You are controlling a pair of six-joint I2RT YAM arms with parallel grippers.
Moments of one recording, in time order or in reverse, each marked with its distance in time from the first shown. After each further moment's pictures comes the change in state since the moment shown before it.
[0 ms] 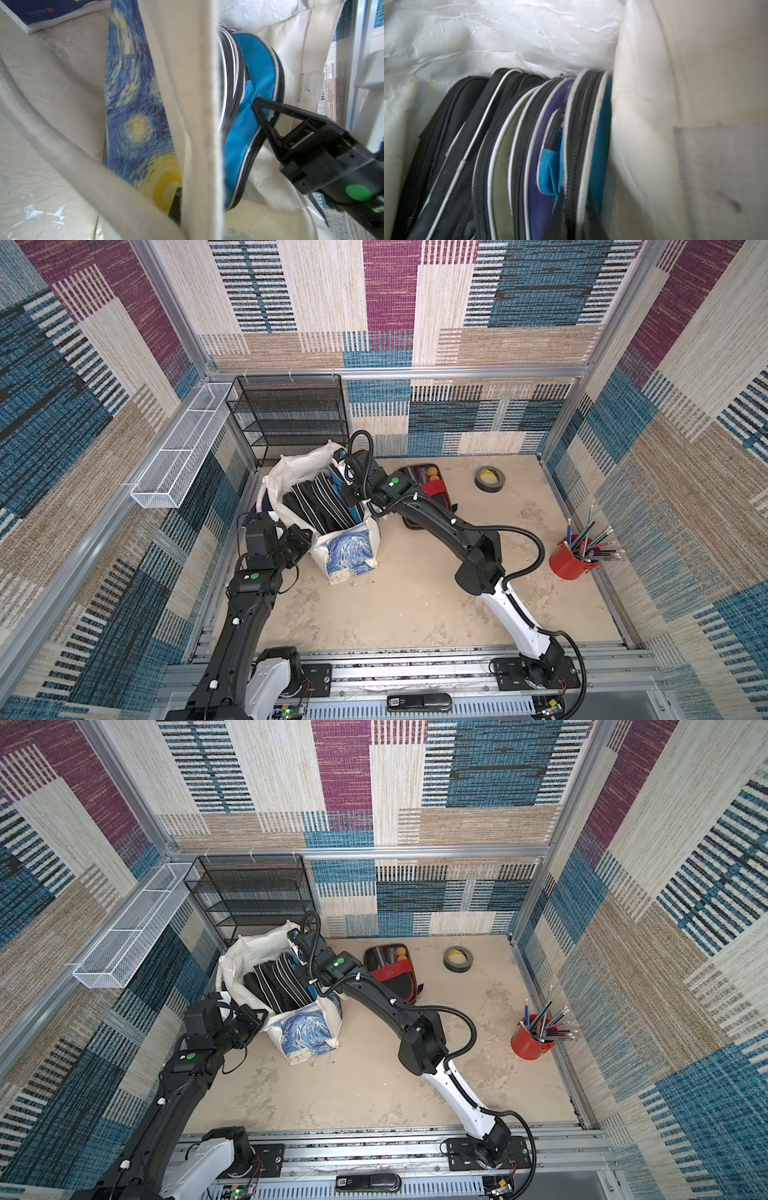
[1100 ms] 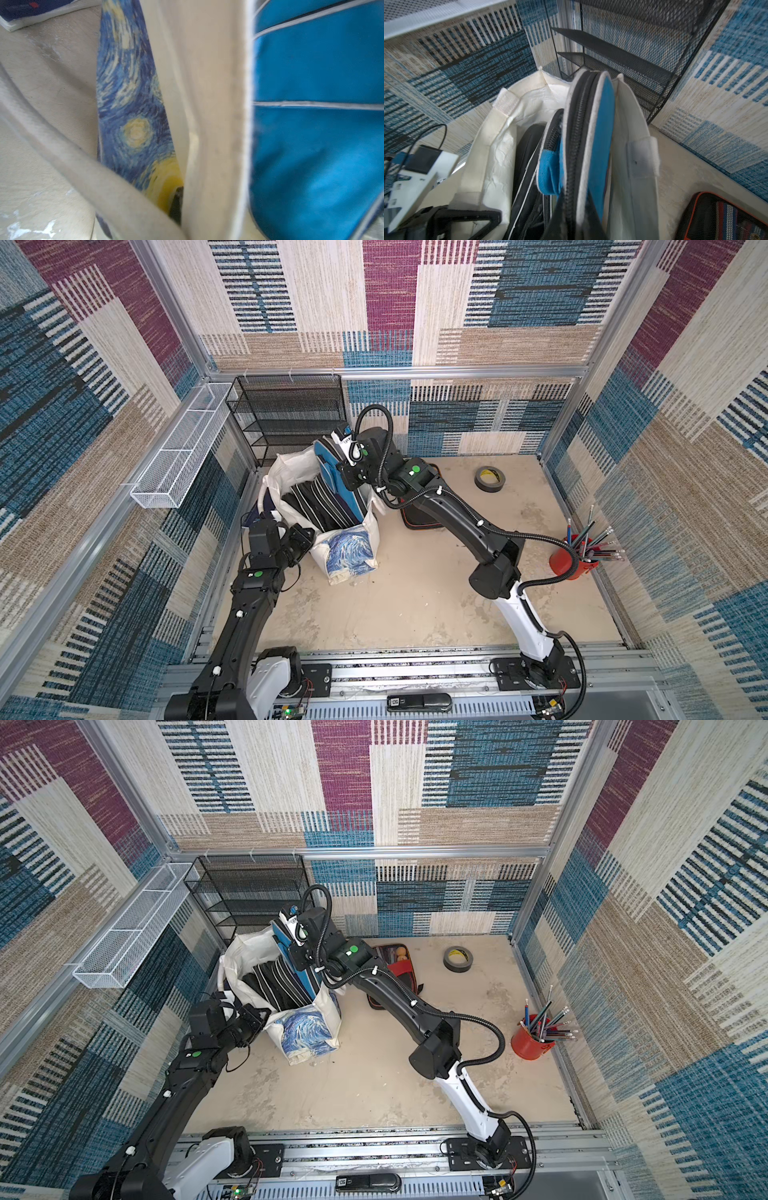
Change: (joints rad) left arm 0.000 0.051 -0.031 0.097 0.020 0.000; right arm 0.003 -0.178 0.038 0.009 -0.106 0.008
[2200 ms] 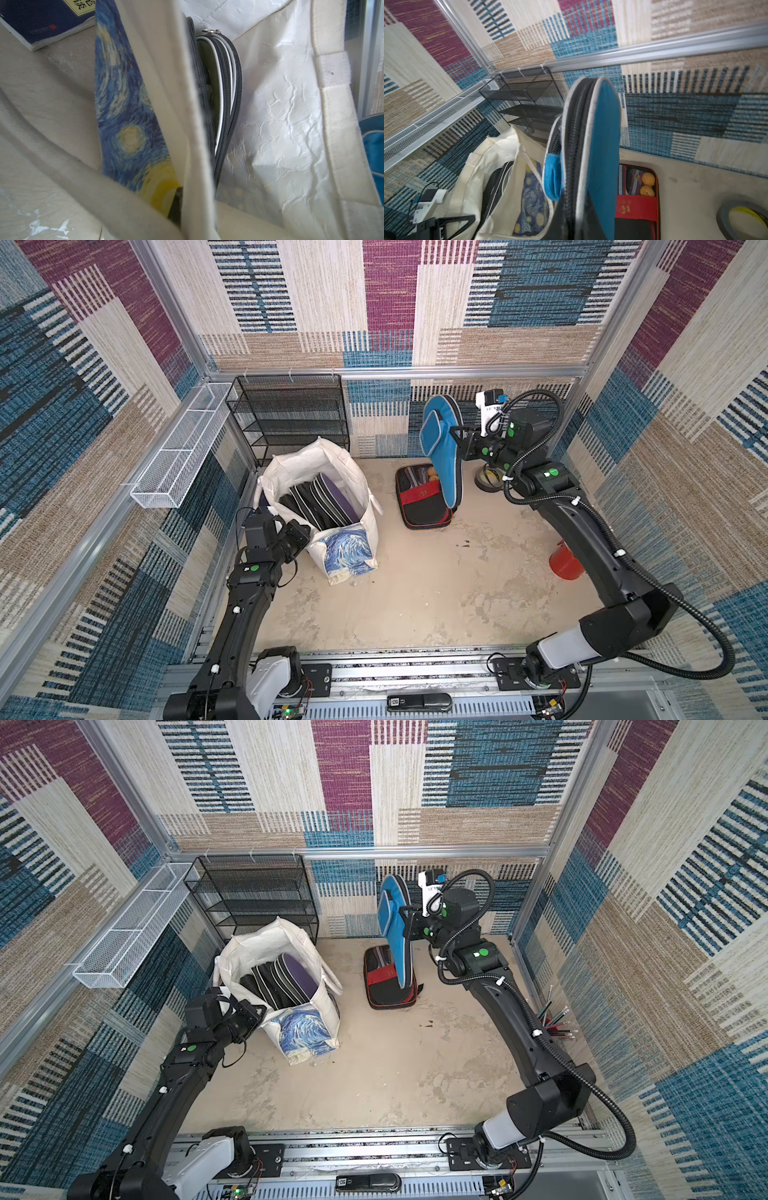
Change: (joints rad) left arm 0.017 0.019 0.080 -0.085 -0.025 0.045; right arm -0.550 -0.774 -1.001 0.433 -0.281 0.251
